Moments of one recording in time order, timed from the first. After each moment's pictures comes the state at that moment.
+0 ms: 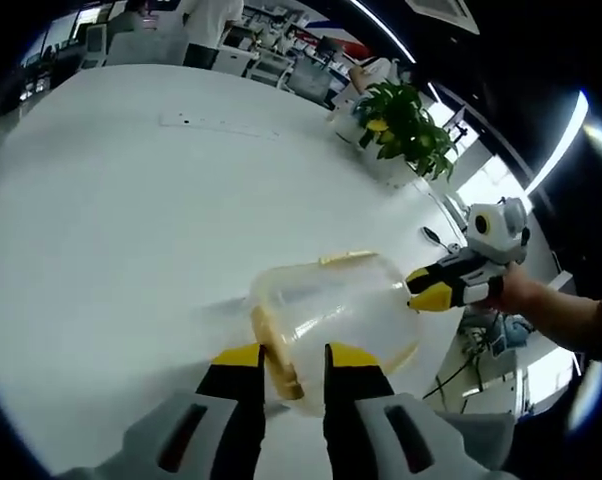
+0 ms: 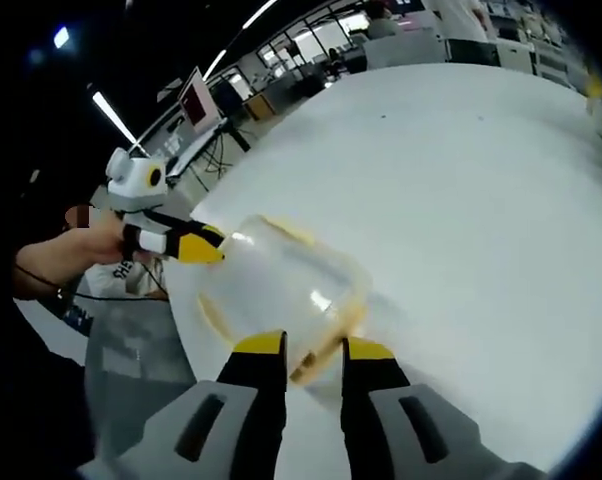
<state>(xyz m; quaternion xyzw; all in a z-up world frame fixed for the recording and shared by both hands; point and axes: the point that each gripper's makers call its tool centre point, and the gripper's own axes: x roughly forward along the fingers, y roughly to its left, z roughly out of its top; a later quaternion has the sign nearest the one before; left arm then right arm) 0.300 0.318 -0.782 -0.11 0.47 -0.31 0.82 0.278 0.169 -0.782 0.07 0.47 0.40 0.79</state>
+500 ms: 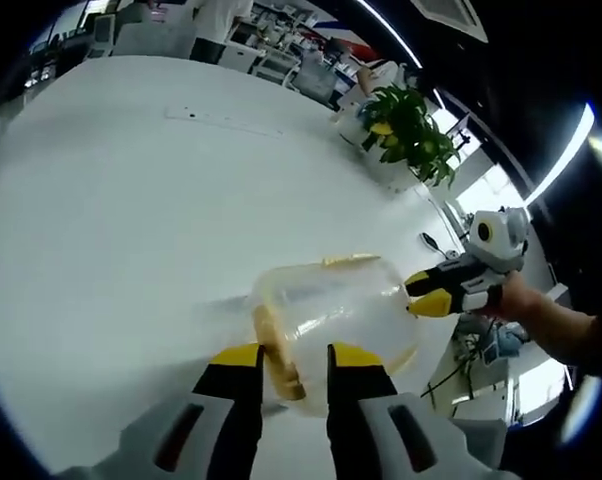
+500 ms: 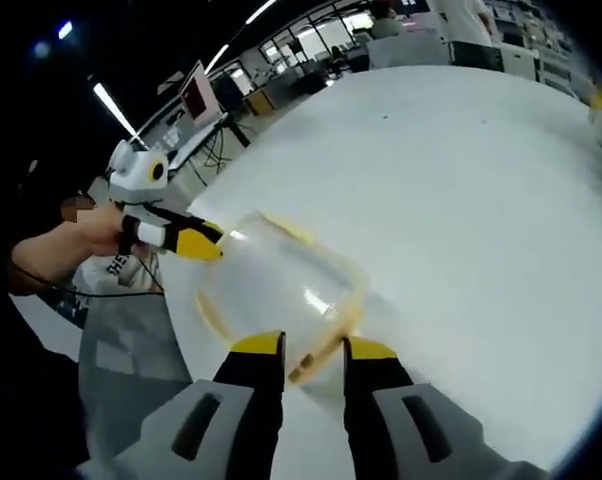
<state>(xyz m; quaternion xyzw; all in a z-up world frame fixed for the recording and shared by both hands) 0.301 0.320 -0.783 -0.14 0.47 -0.31 0.82 0.284 0.167 -0.779 0.05 0.46 0.40 0.79</state>
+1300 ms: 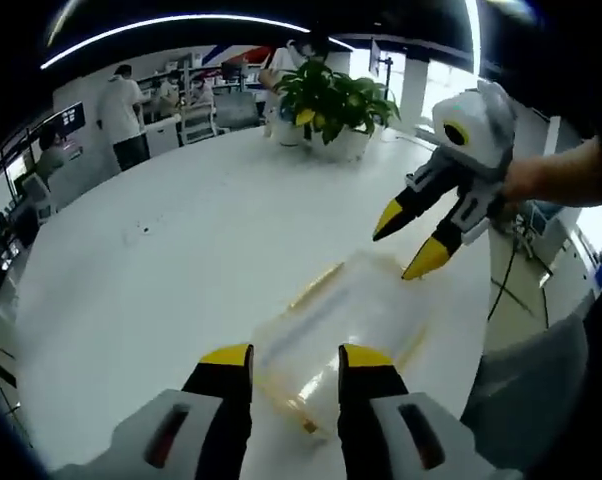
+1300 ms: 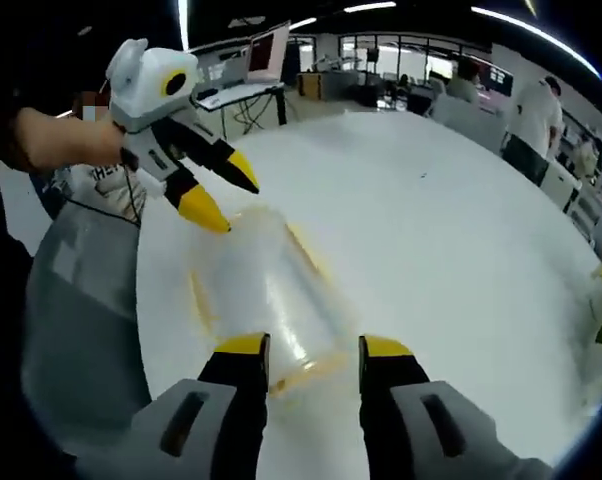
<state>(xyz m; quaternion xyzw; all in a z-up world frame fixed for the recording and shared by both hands) 0.318 0.289 -0.740 0.15 0.32 -0.39 0.85 0.301 0.189 -0.748 -0.15 0.34 0.48 0.79</state>
